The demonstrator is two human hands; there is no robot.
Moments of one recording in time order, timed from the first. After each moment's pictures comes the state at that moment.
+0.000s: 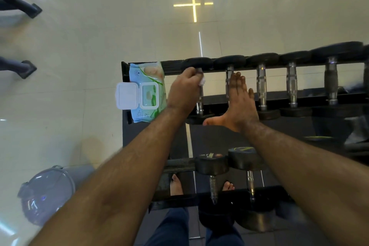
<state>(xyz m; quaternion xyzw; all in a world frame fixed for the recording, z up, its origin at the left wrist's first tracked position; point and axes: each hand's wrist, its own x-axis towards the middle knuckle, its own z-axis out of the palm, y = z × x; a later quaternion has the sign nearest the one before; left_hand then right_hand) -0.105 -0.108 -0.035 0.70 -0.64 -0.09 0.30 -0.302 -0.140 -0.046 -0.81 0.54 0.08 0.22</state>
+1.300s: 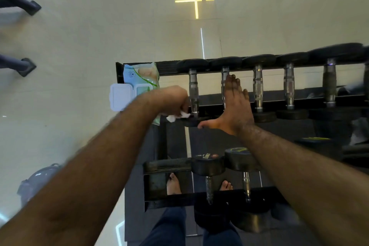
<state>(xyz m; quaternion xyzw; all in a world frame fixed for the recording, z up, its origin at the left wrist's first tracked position) -0.071 -0.114 0.002 0.62 -0.67 -0.38 -0.14 -0.305 -0.141 -0.044 -0.81 0.53 0.05 0.25</state>
